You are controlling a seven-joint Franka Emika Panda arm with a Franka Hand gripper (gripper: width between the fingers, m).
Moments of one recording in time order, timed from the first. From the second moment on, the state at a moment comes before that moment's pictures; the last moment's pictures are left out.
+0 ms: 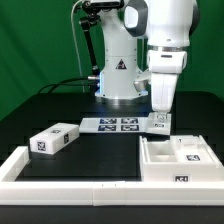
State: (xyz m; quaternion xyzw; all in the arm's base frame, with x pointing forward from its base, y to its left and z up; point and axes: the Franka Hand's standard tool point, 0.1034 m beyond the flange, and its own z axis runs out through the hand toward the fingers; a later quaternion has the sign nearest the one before) arm 0.420 0.077 0.053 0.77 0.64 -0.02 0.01
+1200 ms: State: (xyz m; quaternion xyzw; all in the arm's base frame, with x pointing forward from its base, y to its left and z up) arm 0.459 0.054 0.059 0.73 0.69 -0.01 0.02
